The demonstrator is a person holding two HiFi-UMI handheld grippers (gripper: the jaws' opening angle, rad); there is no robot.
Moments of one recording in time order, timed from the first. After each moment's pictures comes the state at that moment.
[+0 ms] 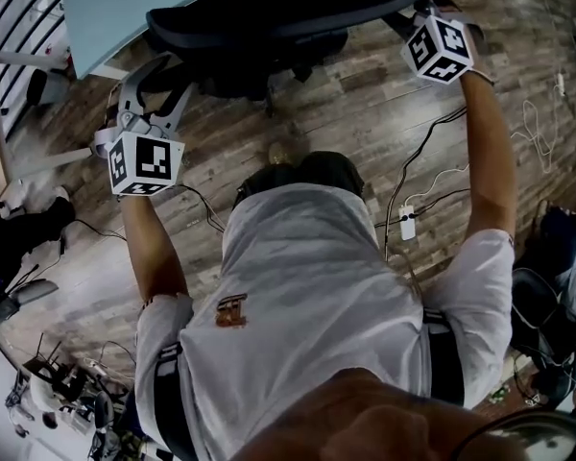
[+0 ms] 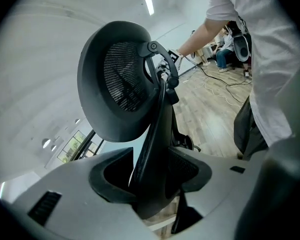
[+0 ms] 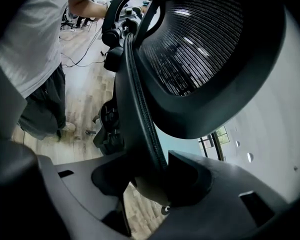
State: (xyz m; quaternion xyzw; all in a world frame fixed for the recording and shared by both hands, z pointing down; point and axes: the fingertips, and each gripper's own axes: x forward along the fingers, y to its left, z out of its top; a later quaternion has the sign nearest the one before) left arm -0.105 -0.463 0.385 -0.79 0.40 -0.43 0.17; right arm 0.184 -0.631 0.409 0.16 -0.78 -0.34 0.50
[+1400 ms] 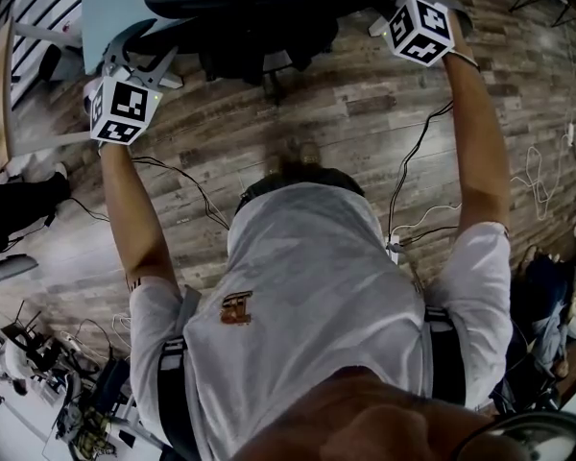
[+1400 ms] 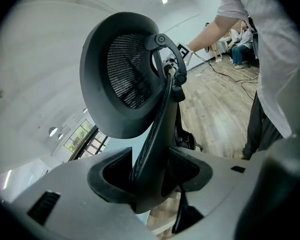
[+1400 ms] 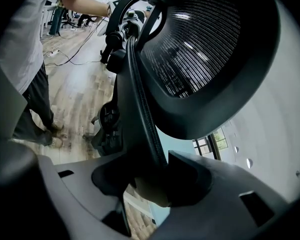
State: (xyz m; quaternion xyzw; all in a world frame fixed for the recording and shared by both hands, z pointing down) left arm -0.147 -0.621 0.389 -0.76 0.45 -0.45 0.13; right arm 0.142 -0.790 0.411 0.15 -0.79 -0.36 0.48
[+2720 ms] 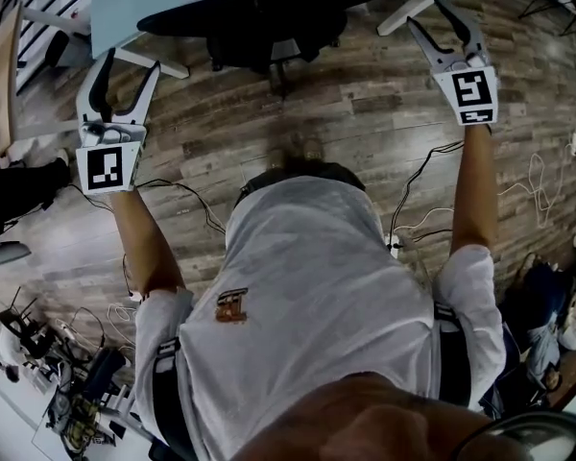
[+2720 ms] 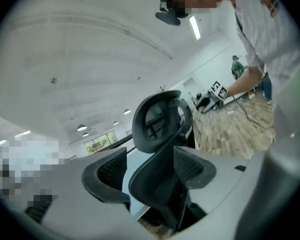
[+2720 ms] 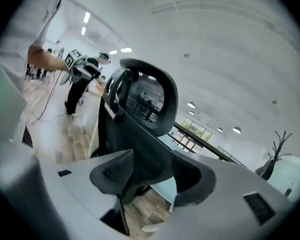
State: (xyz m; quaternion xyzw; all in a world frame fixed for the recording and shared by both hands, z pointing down) left arm -0.150 -0.528 0.310 -0.77 0.60 -0.19 0.14; right arm 0.213 -0.723 0.365 0.30 -0.90 -0.20 0.25
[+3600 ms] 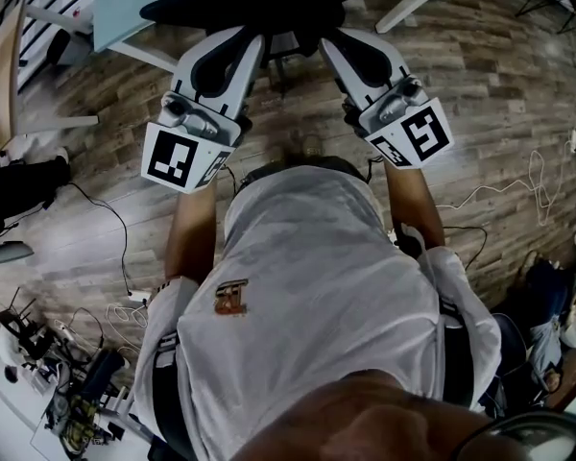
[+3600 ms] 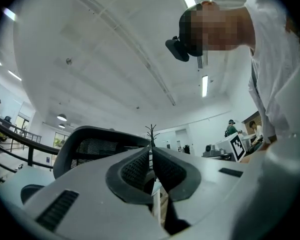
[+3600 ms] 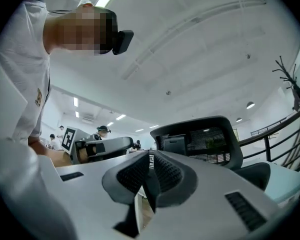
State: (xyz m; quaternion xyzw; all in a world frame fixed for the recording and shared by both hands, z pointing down) left arm 0.033 -0.522 0.253 -0.86 0.50 0.08 0.08; right arm 0.103 -0.548 0.290 0.17 -0.98 0.00 -0.10
